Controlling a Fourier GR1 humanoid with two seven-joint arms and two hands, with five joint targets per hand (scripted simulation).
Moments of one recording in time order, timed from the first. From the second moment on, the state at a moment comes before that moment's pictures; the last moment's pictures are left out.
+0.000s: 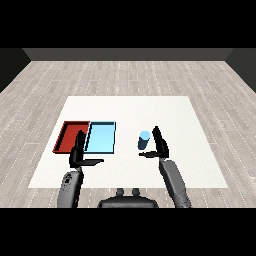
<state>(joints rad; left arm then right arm) 0.03 0.04 0.03 -1.58 0.01 0.00 -0.38 -0.19 -0.01 0.09 -1.27 -0.10 -0.04 -0.34</state>
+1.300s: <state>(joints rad) 0.06 0.04 0.03 -1.61 0.00 0.02 -0.39 -0.46 -0.01 -0.03 -0.75 -0.22 -0.03 -0.47</state>
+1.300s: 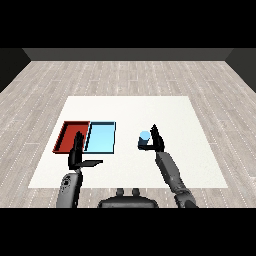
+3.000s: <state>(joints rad) 0.05 0.04 0.04 -1.61 0.01 0.00 -0.38 -0.66 0.00 0.08 -0.49 -0.37 -0.25 -0.49</state>
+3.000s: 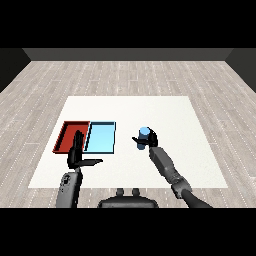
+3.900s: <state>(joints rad) 0.00 0.01 -0.05 -1.57 -0.02 0.01 -0.36 -0.66 0.00 0.24 -0.74 -0.32 -0.38 -0.48</state>
